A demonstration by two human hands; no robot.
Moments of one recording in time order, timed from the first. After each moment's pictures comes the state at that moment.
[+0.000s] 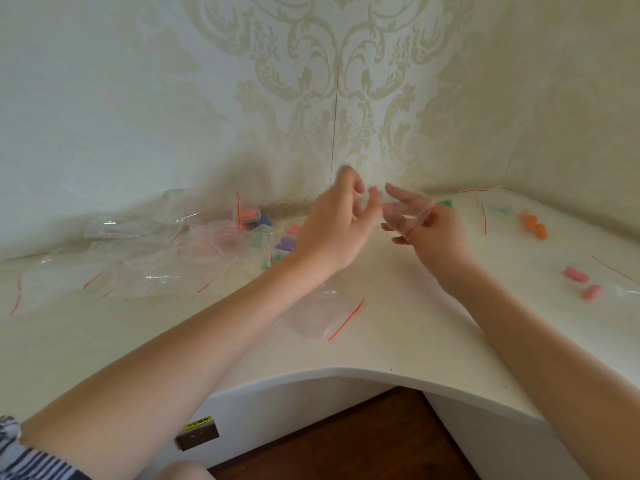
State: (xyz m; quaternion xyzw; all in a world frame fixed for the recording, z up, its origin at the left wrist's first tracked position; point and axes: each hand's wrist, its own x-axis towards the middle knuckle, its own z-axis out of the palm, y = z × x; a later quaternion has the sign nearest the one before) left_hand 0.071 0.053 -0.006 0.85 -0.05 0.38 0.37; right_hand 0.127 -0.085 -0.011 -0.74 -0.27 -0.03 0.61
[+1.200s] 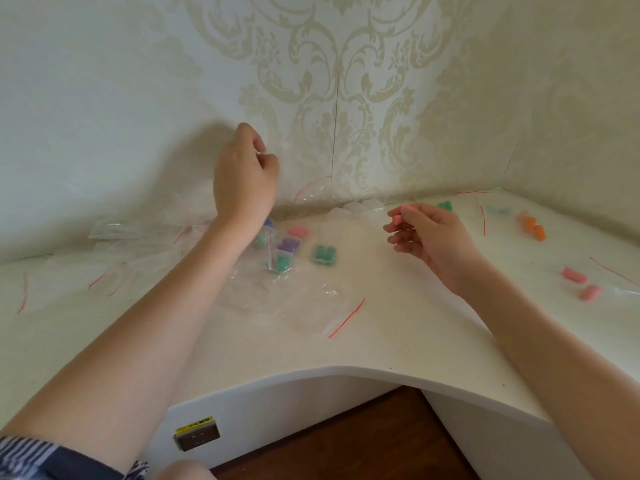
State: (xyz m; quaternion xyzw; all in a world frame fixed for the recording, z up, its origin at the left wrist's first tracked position) left_hand 0.072 0.147 0.024 0.81 0.19 0.50 0.26; right_hand 0.130 -0.092 -0.007 -0.69 -0.19 0.09 0.70
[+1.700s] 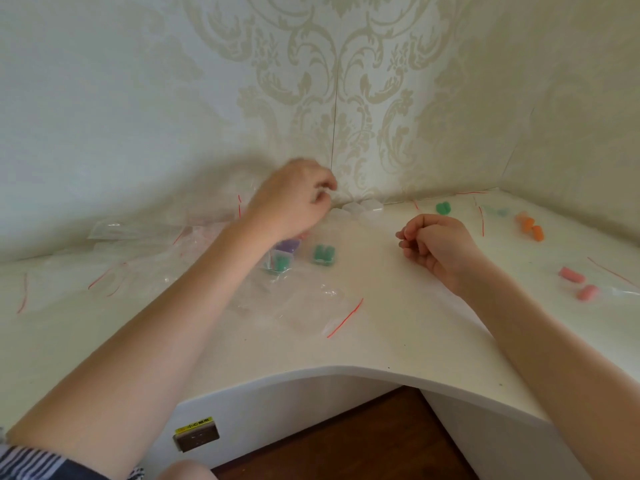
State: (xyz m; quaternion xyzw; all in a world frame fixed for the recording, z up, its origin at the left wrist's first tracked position) left_hand 0.072 0.118 0.020 0.94 -0.05 0.32 0.13; right_hand 0.134 -0.094 -0.008 -0.72 -0.06 0.10 0.68
